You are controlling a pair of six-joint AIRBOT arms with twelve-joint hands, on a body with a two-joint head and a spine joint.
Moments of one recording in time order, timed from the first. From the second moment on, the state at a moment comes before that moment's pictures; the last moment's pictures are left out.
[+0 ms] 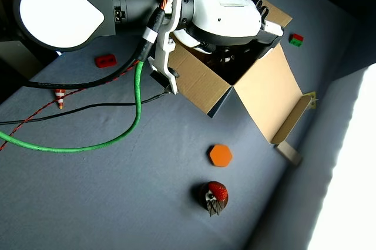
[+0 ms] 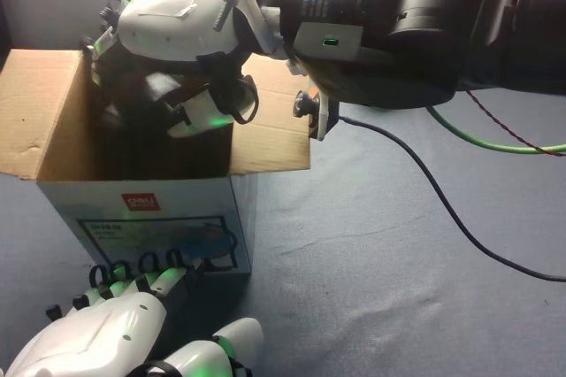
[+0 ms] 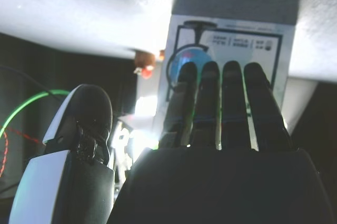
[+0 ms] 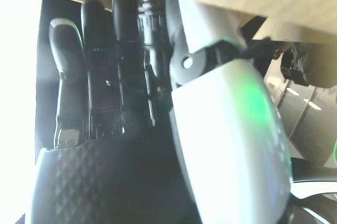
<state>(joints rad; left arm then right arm) 0.97 -0.95 0.33 -1.27 -1.25 1.56 -0.05 -1.55 1.32 -0.40 0.01 -0.81</state>
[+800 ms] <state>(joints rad) 0.59 -0.88 0.16 -1.64 -1.35 1.88 0.06 -1.13 0.94 -0.40 -0.13 -0.50</state>
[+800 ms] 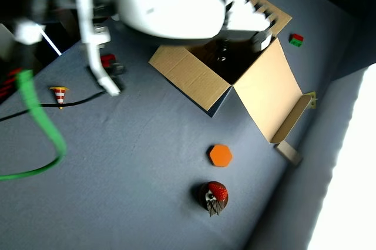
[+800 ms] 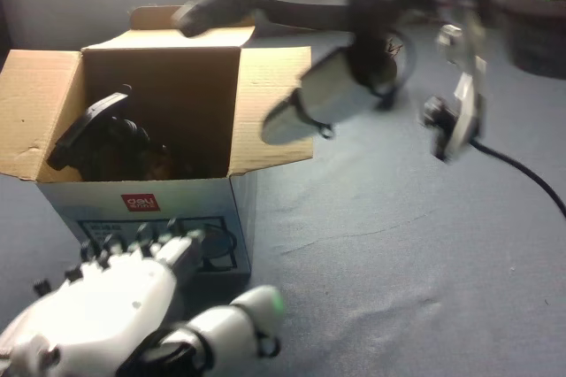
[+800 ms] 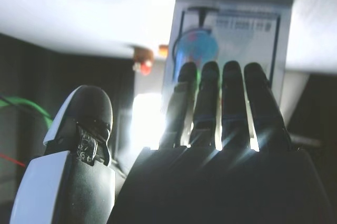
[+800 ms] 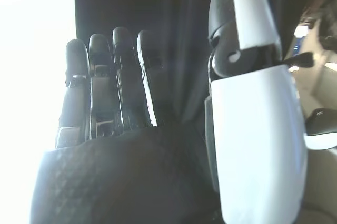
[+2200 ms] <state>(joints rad) 0.06 -0.98 0.14 -1.90 -1.53 2.23 -0.16 -1.02 0.46 1.49 1.03 -2.35</state>
